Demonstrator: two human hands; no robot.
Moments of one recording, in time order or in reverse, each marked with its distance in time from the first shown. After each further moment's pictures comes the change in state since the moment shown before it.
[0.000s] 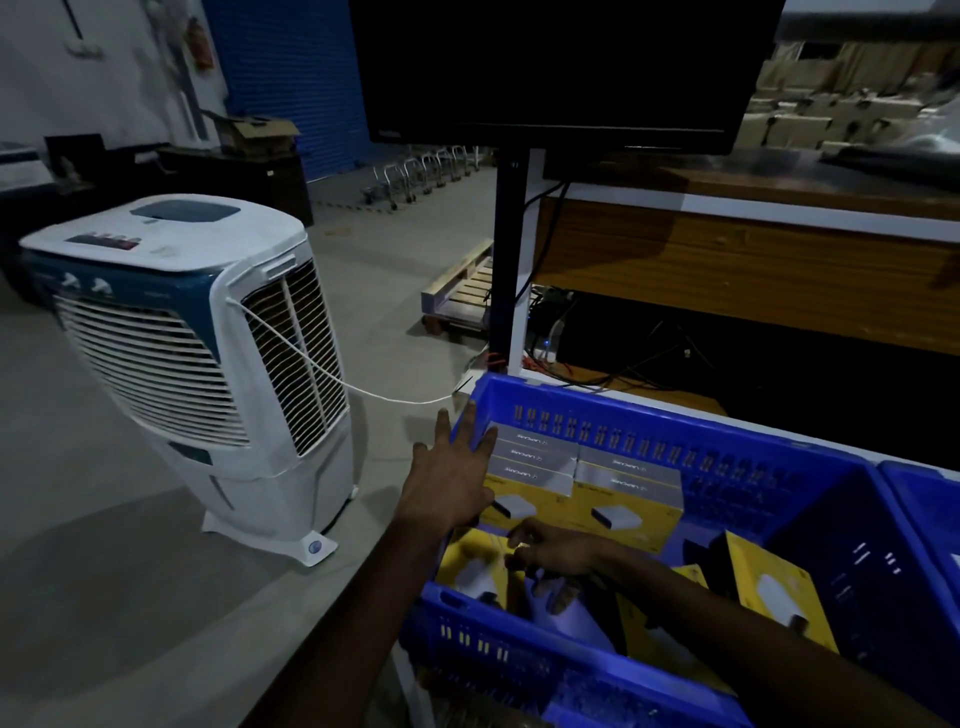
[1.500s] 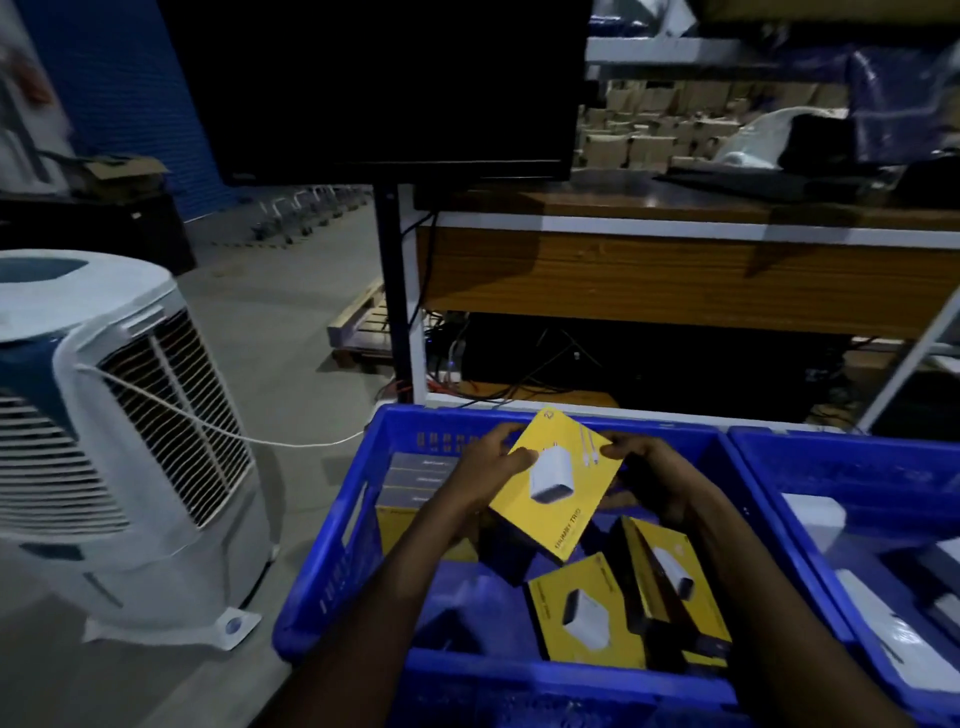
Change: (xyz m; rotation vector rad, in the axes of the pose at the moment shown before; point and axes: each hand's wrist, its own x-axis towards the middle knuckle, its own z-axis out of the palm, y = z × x) left_hand 0.050 0.121 -0.033 -1.071 -0.124 0.166; right_hand -0.133 0.065 -0.129 0.757 0.519 -0.393
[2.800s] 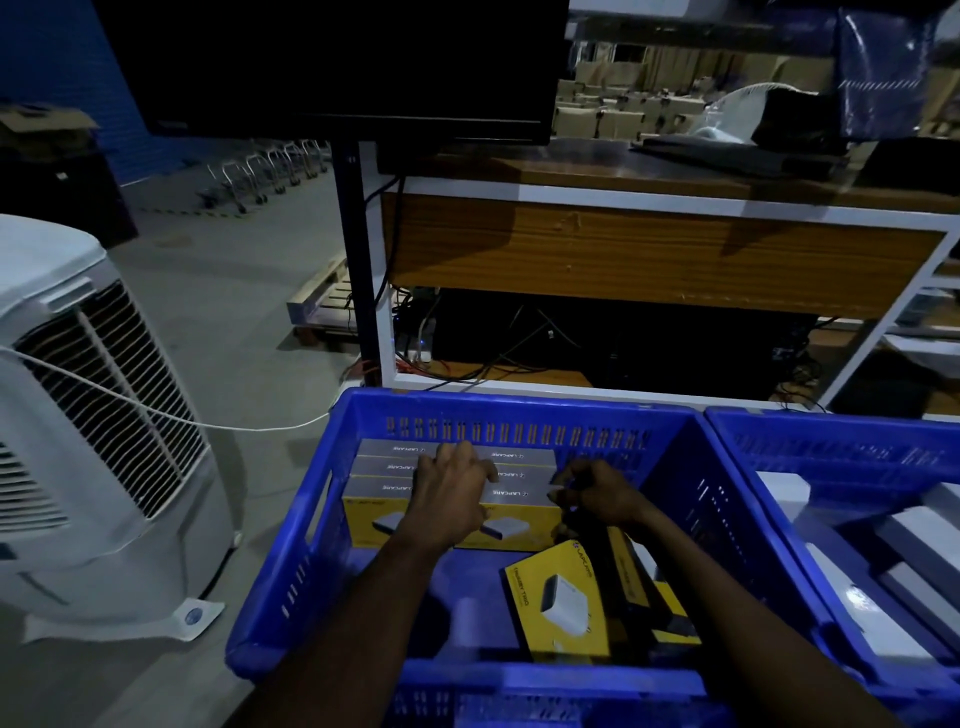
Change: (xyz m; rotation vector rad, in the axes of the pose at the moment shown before) left_hand 0.007 -0.060 0.027 0.963 0.082 0.195; right_hand 0.038 0.067 -0.006 -0.764 0.108 -0.031
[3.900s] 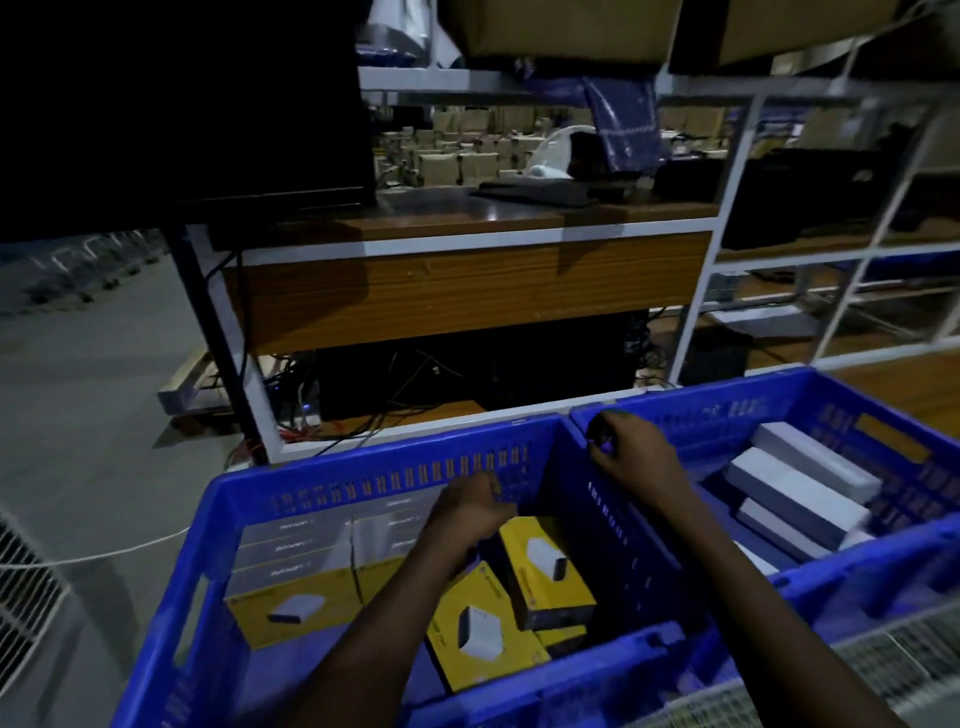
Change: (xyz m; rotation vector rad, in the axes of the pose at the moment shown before) left_hand 0.059 0.128 -0.009 -0.551 -0.219 -0.002; right_hand -0.097 0.027 -0.133 -0.432 0.655 -0.024
